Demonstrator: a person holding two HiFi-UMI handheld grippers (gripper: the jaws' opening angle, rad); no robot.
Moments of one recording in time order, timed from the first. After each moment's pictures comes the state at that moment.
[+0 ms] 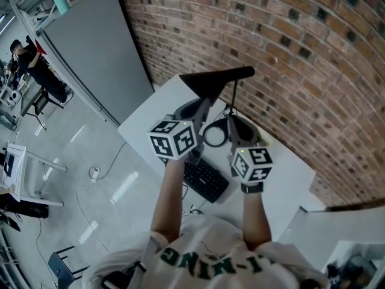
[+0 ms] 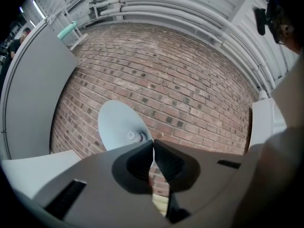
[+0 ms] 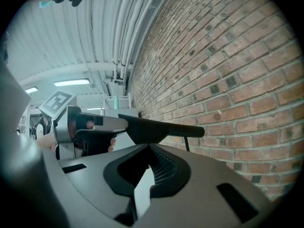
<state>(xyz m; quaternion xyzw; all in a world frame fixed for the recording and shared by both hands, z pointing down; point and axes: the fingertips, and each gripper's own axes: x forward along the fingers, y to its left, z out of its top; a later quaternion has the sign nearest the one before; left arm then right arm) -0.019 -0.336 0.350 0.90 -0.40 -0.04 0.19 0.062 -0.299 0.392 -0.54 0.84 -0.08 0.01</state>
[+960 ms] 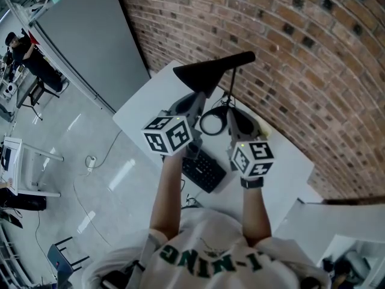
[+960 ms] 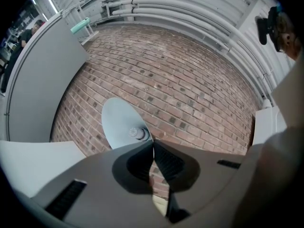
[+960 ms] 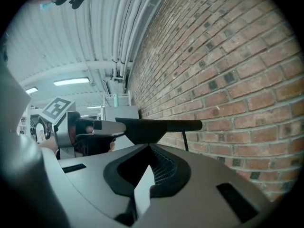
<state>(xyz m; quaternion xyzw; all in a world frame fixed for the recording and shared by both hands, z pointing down) -0.024 -0.331 0.374 0.88 -0.41 -0.08 0.23 0.068 -0.294 0.406 -0.54 0.84 -0.09 0.00</state>
